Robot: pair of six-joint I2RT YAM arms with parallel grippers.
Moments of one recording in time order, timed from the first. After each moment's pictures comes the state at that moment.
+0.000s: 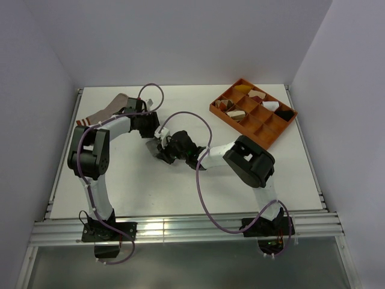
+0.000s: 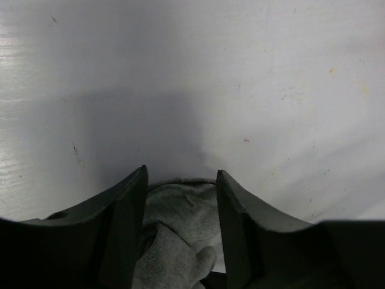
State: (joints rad) left arm -0.23 1.97 1.30 -0.28 0.36 -0.39; right arm 0.86 2.04 1.10 0.49 -0.22 -0.01
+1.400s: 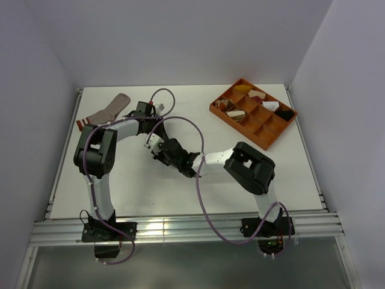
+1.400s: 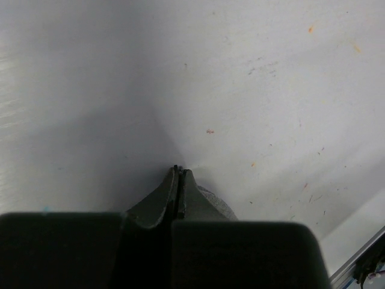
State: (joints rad) left arm -0.30 2.02 1.30 -0.25 0.41 -0.34; right arm 0.99 1.99 1.12 0.38 0.17 -0.23
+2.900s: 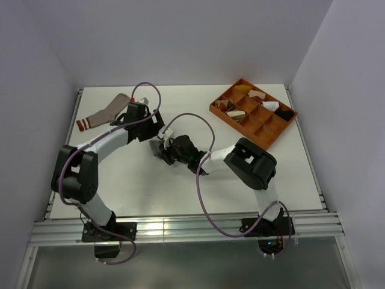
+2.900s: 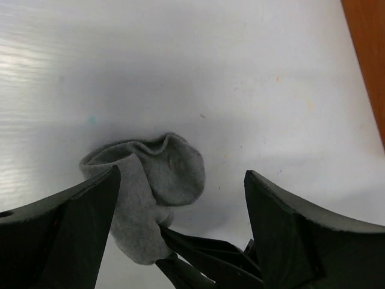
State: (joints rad) left arm -0.33 1.70 1.11 -0.21 0.18 -0.60; right arm 0.89 2.02 1.01 0.59 -0.08 0.06
